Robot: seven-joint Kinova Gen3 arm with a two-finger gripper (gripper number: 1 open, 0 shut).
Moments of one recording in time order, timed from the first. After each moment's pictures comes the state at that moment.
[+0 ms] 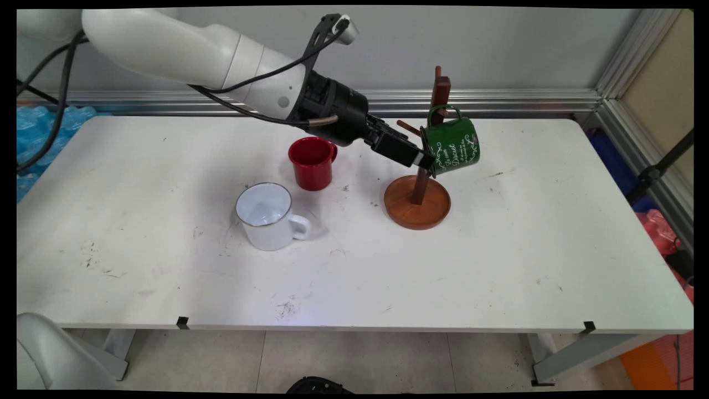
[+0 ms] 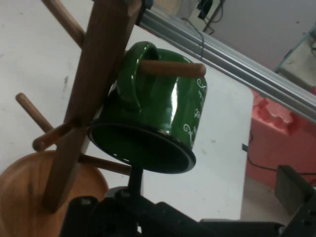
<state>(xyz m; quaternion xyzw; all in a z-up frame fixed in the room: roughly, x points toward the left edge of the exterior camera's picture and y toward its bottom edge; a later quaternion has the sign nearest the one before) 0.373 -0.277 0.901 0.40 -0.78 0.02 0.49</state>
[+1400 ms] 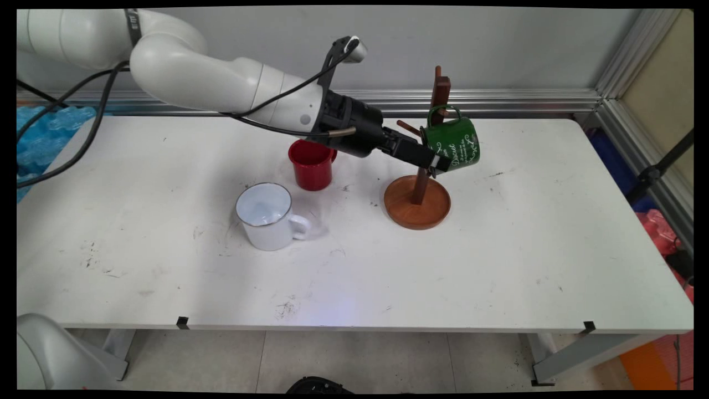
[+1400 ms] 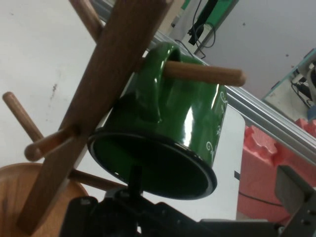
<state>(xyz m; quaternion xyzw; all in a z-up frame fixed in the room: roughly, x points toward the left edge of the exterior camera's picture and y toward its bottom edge) 0.362 -0.295 0.859 0.43 -0.74 -0.01 0.53</state>
